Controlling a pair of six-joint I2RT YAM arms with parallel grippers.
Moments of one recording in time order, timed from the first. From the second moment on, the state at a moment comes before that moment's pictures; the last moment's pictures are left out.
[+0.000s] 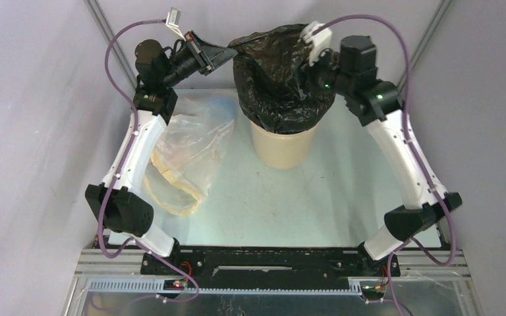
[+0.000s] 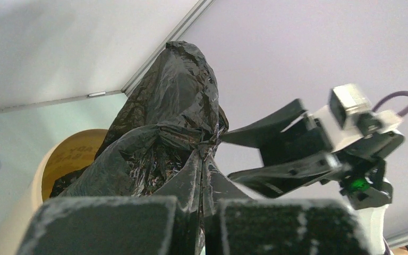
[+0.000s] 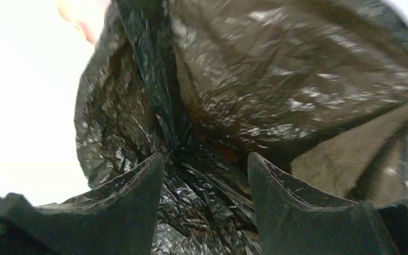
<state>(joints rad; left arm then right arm) -0.19 1.58 1.71 0.09 0.72 -0.93 0.44 1.57 2.00 -0.64 -0.31 -0.18</state>
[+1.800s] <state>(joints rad) -0.19 1.52 1.64 0.09 0.74 -0.93 0.50 1.27 1.62 -0.59 -0.23 -0.32</state>
